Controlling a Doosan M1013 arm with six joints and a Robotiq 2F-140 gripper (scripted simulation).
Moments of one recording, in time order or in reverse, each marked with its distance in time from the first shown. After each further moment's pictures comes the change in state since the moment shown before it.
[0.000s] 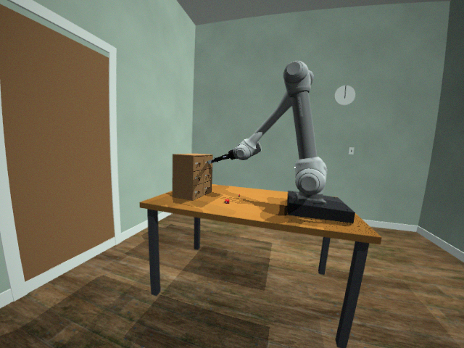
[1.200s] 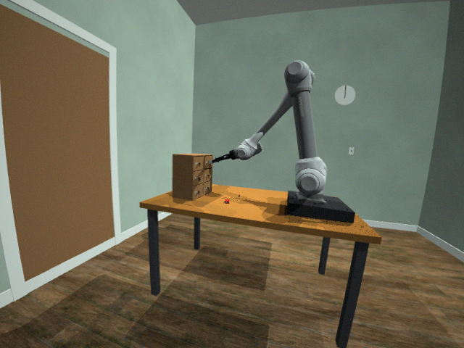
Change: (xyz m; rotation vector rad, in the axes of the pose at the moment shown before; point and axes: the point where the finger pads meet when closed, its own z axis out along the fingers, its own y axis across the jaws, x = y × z) arm -0.002 0.000 -0.007 0.000 0.000 0.000
